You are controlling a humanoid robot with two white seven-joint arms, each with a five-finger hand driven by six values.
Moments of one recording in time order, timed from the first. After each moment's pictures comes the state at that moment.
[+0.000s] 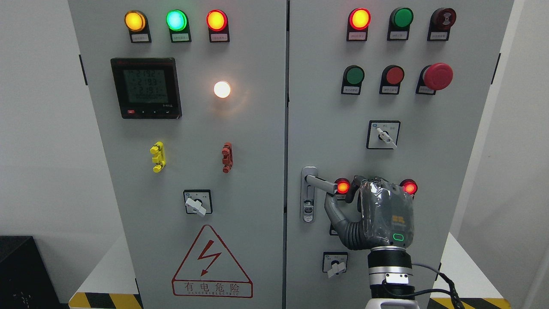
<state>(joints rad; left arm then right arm) 0.05 -0.10 -0.16 -0.05 0.12 -0.03 -0.03 -0.44 0.14 0.20 -1.83 1.28 0.26 -0.03</state>
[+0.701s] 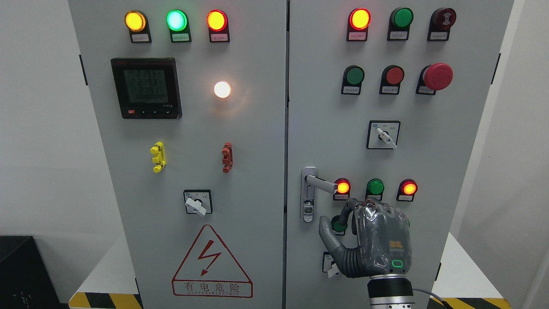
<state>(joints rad) 0.05 -0.10 -0.16 -0.05 0.12 -0.03 -0.03 -0.29 0.14 0.19 -1.92 1.28 0.13 -0.04</state>
